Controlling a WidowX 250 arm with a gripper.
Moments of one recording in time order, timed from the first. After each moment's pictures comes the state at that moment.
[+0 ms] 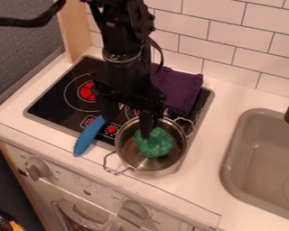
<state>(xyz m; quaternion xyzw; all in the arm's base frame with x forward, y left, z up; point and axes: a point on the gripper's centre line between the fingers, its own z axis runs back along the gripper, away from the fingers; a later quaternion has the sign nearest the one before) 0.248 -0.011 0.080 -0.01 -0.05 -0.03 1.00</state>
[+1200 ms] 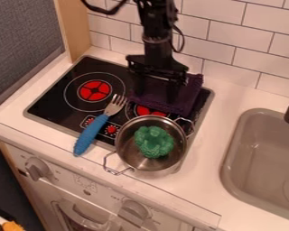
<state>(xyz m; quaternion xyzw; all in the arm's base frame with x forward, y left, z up) 0.372 0.008 0.020 -0.01 -0.03 0.03 1.00</state>
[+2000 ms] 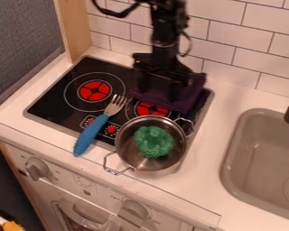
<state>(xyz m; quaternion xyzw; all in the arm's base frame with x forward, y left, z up) 0.368 0.043 0.013 0.06 -0.03 0.05 1.00</state>
